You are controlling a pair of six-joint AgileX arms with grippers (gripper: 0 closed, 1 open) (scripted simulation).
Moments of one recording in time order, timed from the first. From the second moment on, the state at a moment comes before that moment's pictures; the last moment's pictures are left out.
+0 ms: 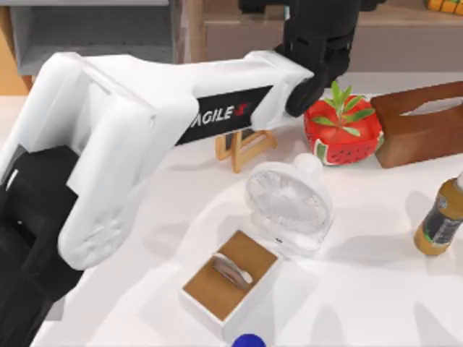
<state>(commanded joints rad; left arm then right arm) -0.76 2.44 1.93 0.53 -0.71 0.01 0.00 0.00 0.00 0.00 0.00 0.00</state>
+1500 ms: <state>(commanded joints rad) -0.76 2.44 1.93 0.54 -0.71 0.01 0.00 0.00 0.00 0.00 0.00 0.00</state>
